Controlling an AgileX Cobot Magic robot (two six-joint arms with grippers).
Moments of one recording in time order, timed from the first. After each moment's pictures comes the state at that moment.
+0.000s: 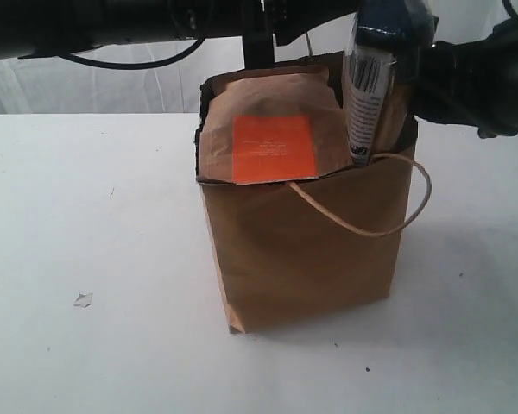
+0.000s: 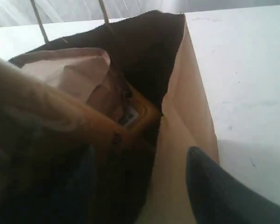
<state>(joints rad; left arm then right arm) -0.53 1.82 -1.56 -1.79 1.16 2.01 0.23 1.16 -0.97 0.59 0.58 -0.26</state>
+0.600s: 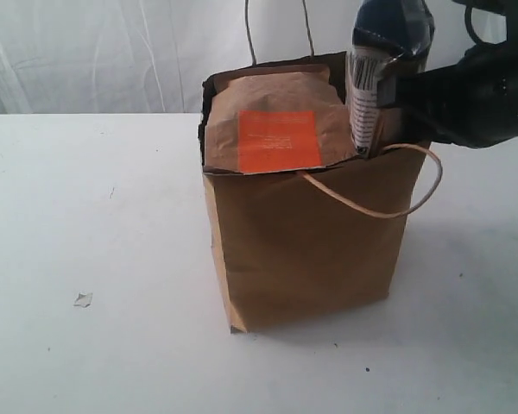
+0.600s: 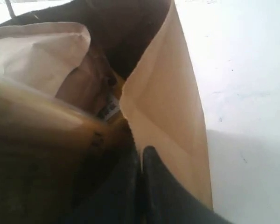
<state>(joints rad) -0.46 1.51 -1.56 -1.49 1.11 1.73 0.23 1.24 -0.98 0.53 0.56 -0.27</state>
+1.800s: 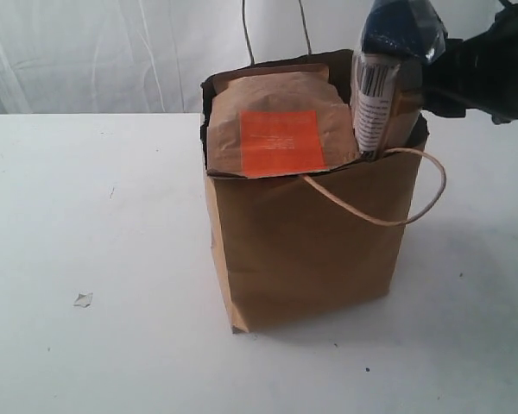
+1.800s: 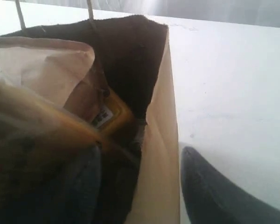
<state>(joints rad) -0.39 1.38 -1.47 -1.41 1.07 1.63 0.23 1.18 -1.04 0.37 0.62 -0.22</state>
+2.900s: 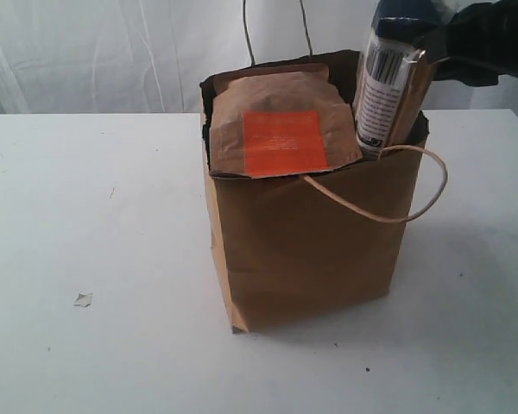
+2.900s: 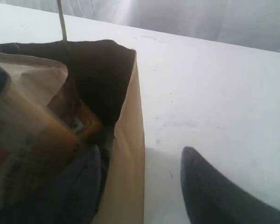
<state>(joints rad) -0.39 1.38 -1.47 -1.43 1.07 1.63 0.23 1.17 -1.15 0.17 0.69 -0.12</state>
